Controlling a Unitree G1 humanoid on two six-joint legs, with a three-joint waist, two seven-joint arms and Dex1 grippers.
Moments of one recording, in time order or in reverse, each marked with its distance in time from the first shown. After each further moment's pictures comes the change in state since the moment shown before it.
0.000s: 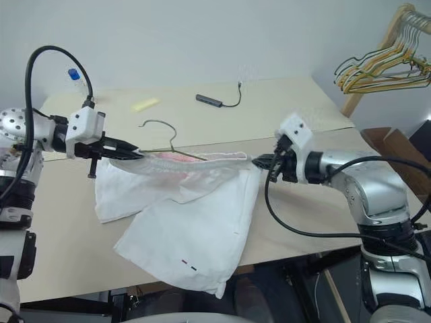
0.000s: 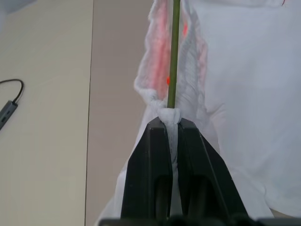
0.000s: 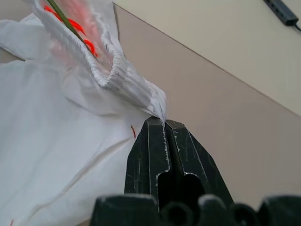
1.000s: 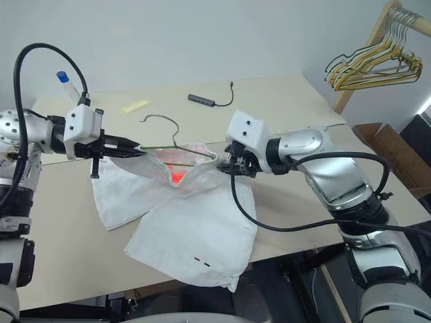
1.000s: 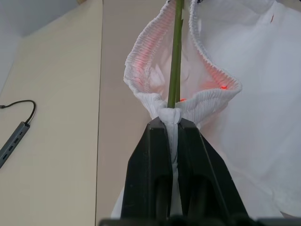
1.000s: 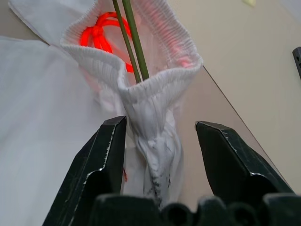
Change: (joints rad) left arm 0.073 -0.001 0.039 -0.121 -0.021 0.055 0.070; right arm -0.160 0.047 0.266 0.042 -0.186 -0.170 0.073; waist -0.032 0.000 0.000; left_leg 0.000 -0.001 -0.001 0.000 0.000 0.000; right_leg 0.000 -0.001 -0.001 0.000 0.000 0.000
